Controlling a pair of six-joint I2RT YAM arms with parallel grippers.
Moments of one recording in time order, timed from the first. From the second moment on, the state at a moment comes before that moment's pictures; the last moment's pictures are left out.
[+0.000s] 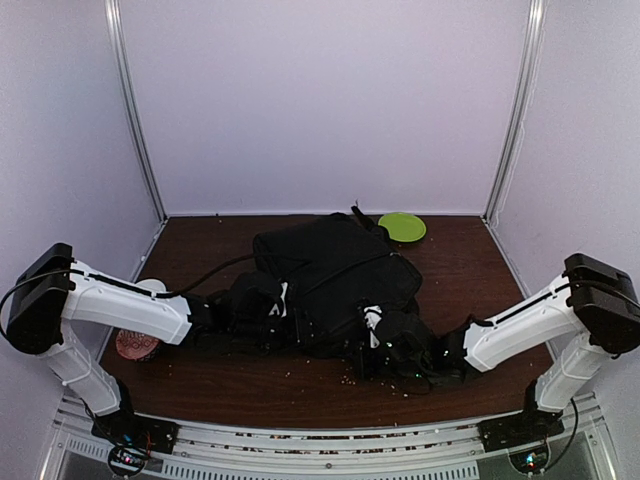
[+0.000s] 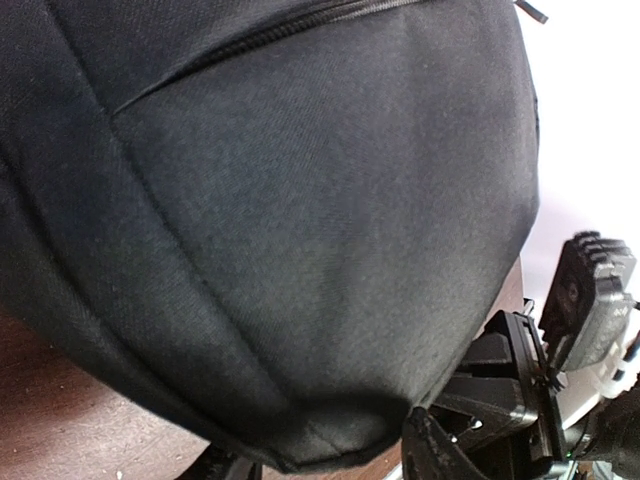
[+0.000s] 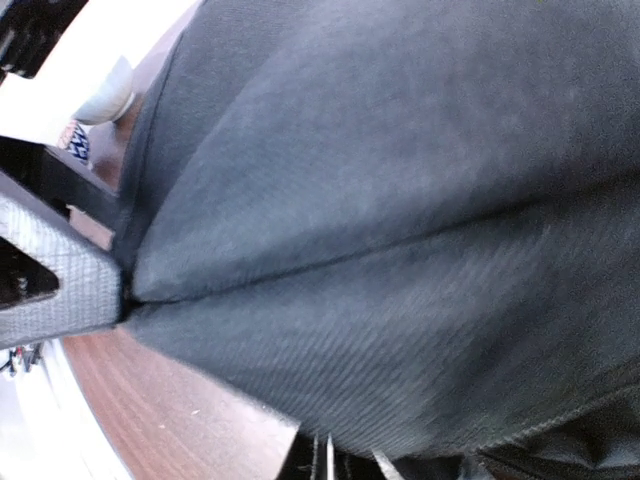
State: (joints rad) left arm -1.05 1.58 0.80 0.15 0.07 -1.05; right arm 1.16 1.61 0.63 0.35 0.21 0.73
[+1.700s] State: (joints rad) left arm -1.05 1.65 0.85 0.13 0.07 -1.03; right arm 1.14 1.58 0.56 0.45 0.19 0.74
